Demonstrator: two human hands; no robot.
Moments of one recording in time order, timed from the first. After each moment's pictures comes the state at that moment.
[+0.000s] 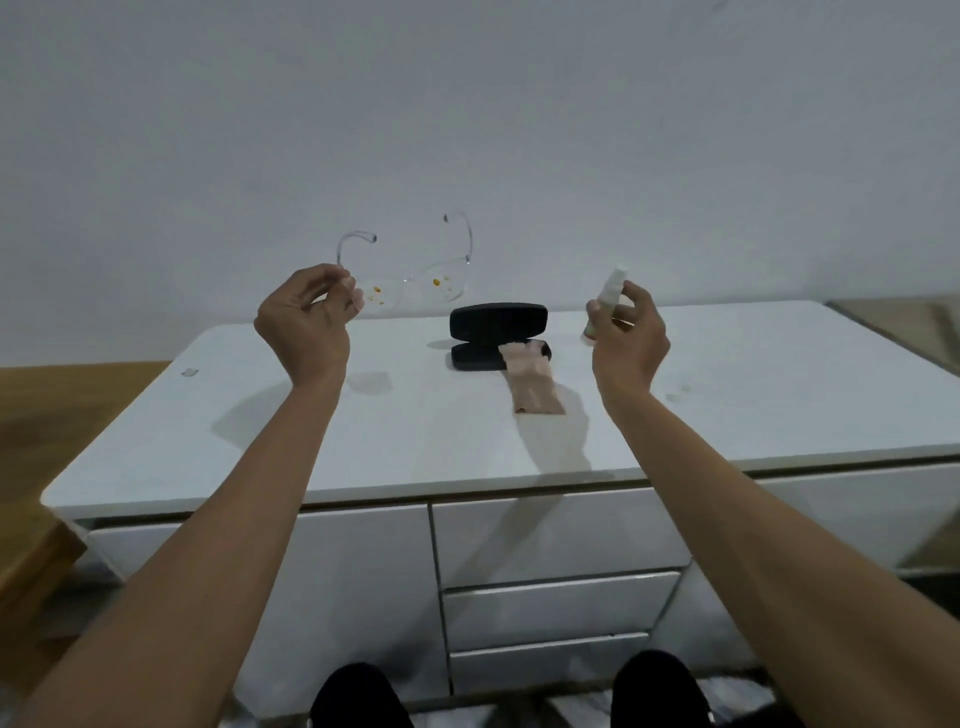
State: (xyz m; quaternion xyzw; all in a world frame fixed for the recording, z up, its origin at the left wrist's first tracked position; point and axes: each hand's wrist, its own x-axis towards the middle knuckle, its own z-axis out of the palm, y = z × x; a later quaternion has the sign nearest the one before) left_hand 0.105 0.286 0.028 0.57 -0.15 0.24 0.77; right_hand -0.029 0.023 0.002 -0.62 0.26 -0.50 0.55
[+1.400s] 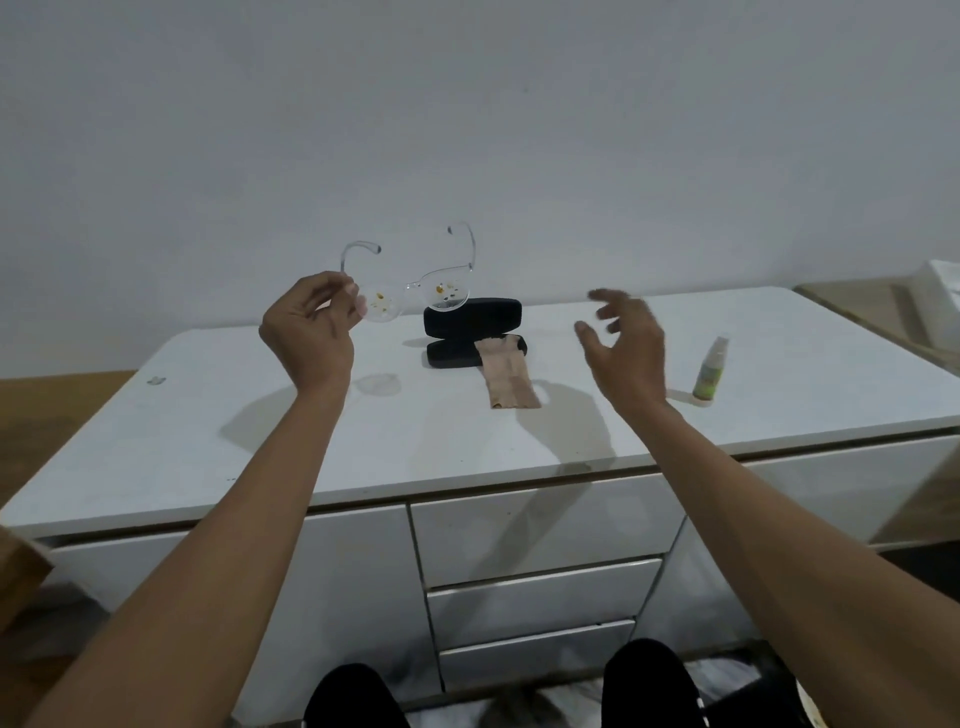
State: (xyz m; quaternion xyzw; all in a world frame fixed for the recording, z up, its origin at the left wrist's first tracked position) left_hand 0.091 0.254 0.018 0.58 -0.17 0.23 0.76; right_hand -0.071 -0.007 -0.014 -0.81 0.21 -0.45 0.31
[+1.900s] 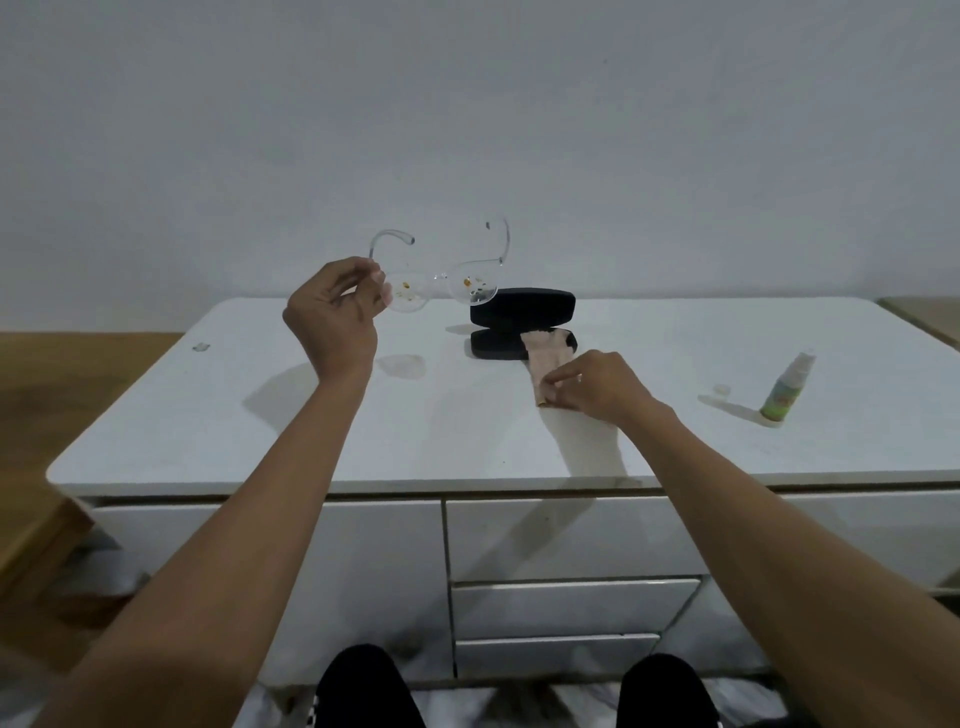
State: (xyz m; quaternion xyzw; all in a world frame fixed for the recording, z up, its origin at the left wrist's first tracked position) left_hand 0.115 0.273 0.007 0.58 -0.16 0.24 0.76; right_hand -0.020 0.028 -0.024 -0.95 0.19 -0.06 0.25
